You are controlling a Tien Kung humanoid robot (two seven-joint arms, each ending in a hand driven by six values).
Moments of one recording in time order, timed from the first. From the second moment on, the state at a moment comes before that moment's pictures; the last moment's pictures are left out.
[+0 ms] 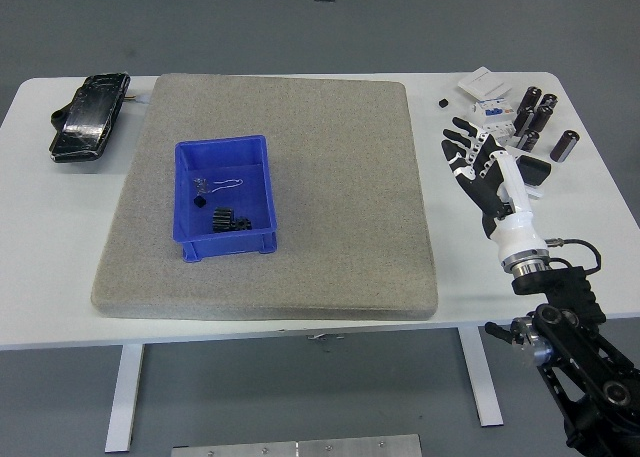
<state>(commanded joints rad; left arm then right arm) 0.12 0.13 -1.39 -0.18 1.39 -0.04 0.15 0.12 -0.19 1.20 1.42 -1.12 -0.25 0.28</state>
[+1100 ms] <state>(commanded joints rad) 0.10 0.14 -1.40 -0.18 1.38 -0.04 0.15 0.12 -0.17 1.26 1.43 -1.14 -0.23 0.26</state>
